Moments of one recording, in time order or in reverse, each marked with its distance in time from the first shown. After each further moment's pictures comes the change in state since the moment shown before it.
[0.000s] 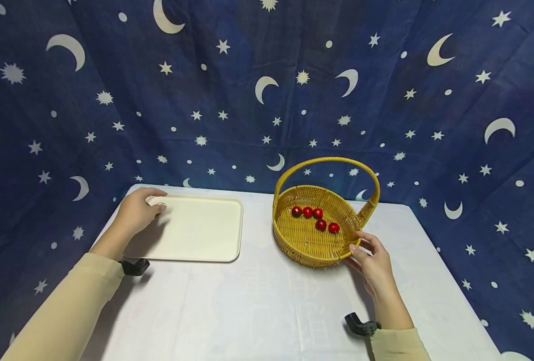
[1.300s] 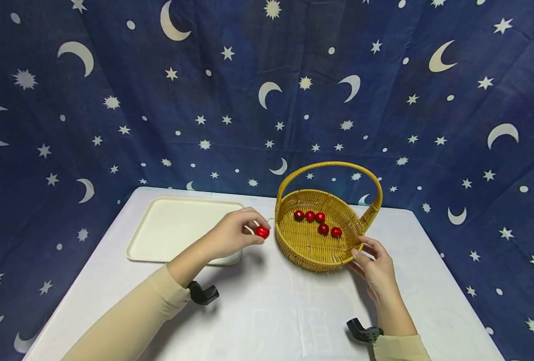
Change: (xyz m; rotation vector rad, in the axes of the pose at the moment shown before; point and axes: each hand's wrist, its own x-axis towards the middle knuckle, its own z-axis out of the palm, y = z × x) left_hand -0.045 0.182 0.085 -0.445 -0.350 0.444; right_hand -0.002 -0.002 -0.002 0.004 -0.006 0.020
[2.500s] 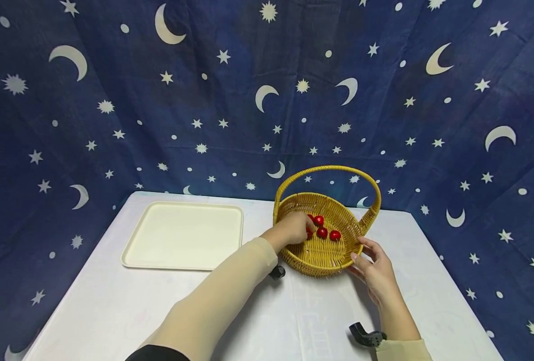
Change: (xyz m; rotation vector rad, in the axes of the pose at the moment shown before) left_hand 0.133 -0.004 0.122 0.371 -0.265 -0.272; right_hand 0.003 -0.002 -0.006 -0.083 -0.078 0.014
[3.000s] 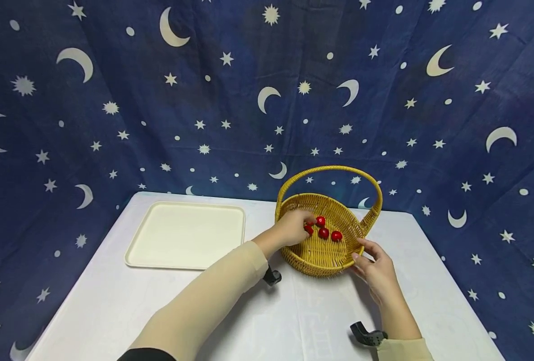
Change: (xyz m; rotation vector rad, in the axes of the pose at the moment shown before) left_hand -0.024 0.003 -0.011 -0.099 0.126 0.100; right_hand -0.001 -0.002 0.002 -0.006 0.000 -0.028
